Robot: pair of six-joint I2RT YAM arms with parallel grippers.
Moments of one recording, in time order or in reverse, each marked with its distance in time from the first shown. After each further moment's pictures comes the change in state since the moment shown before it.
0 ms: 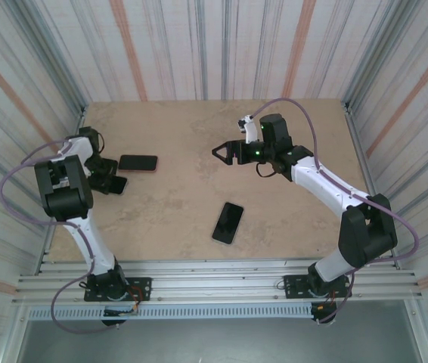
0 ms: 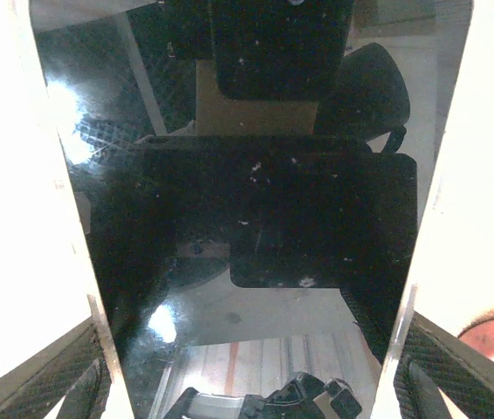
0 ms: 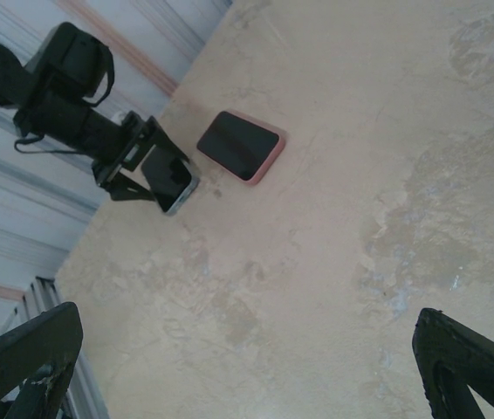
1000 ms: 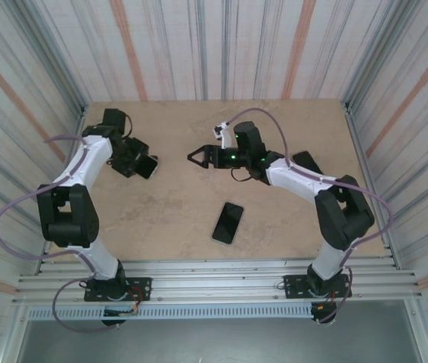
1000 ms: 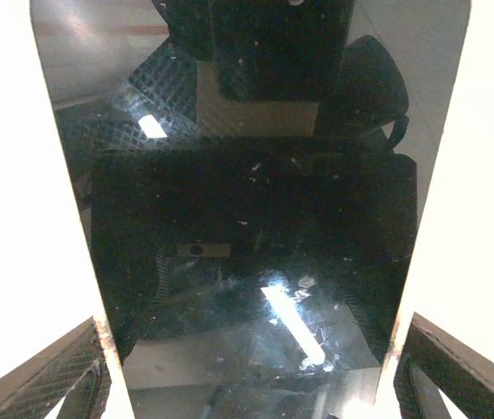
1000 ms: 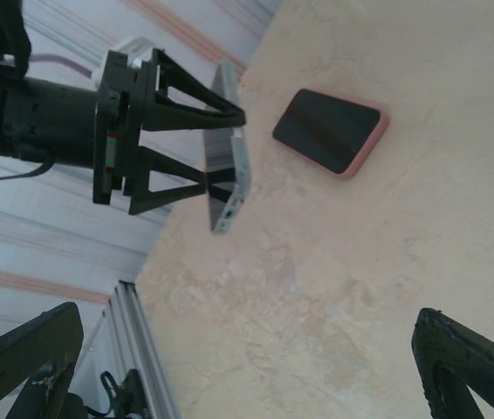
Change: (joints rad) left arm -0.319 -0.312 -0.014 -0.003 0.145 0.069; right arm 0.151 0.213 0.032 0.287 -0.055 0.262
